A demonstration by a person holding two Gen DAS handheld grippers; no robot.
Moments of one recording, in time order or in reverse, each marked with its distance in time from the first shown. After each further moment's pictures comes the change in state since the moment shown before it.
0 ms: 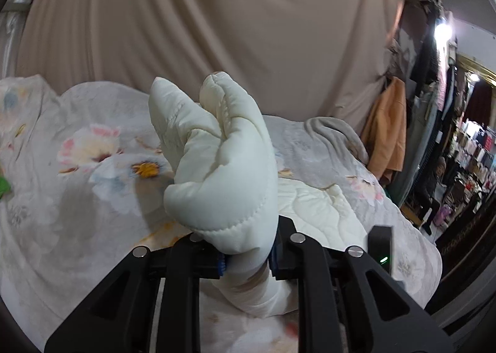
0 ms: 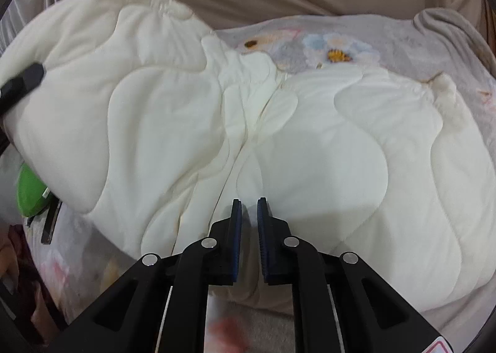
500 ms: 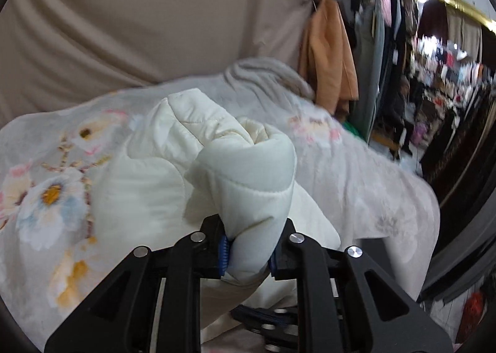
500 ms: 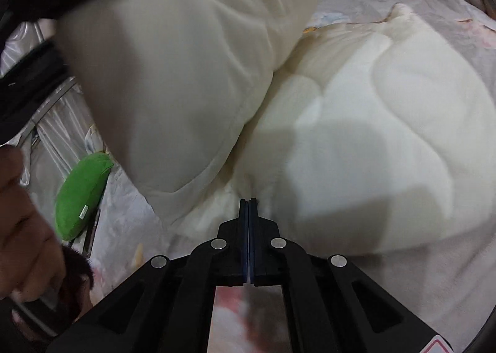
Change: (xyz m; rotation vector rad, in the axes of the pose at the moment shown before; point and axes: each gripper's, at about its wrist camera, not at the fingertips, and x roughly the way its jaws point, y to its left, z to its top) left arm 0.117 -0.148 -0.029 0.314 0.235 -0.157; right arm -0.036 -0.058 -0.042 0.214 -0.059 0.137
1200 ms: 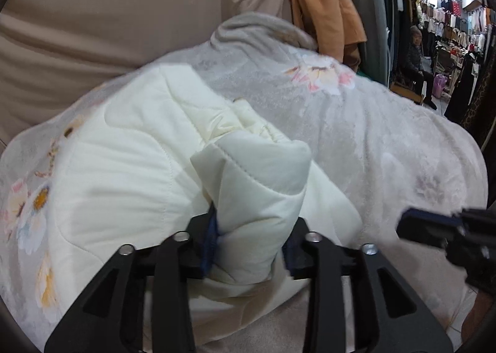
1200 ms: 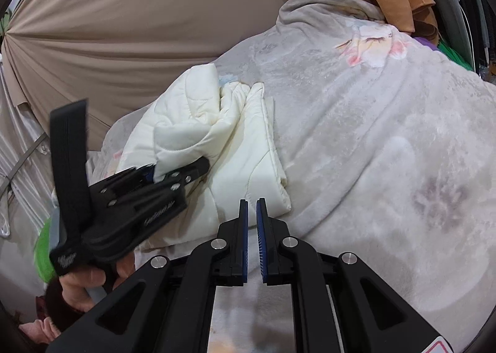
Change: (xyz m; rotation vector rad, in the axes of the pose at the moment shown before) left arm 0.062 -0.065 -0.034 0.150 0.064 0.140; right arm -0.138 -0.091 -0.005 0.146 -0.210 -0.214
